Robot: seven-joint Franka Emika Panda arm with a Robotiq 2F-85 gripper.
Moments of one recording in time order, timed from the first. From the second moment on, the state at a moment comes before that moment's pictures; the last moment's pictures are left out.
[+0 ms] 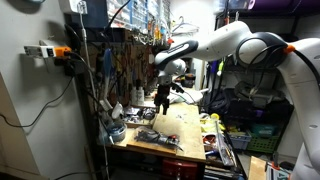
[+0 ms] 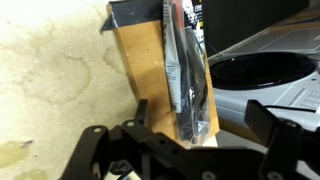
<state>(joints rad) -0.18 0.47 0.00 -1.55 0.45 1.66 -0.48</state>
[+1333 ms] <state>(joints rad) -0.14 0.11 -0.15 -1.86 -0.01 1.90 0.16</state>
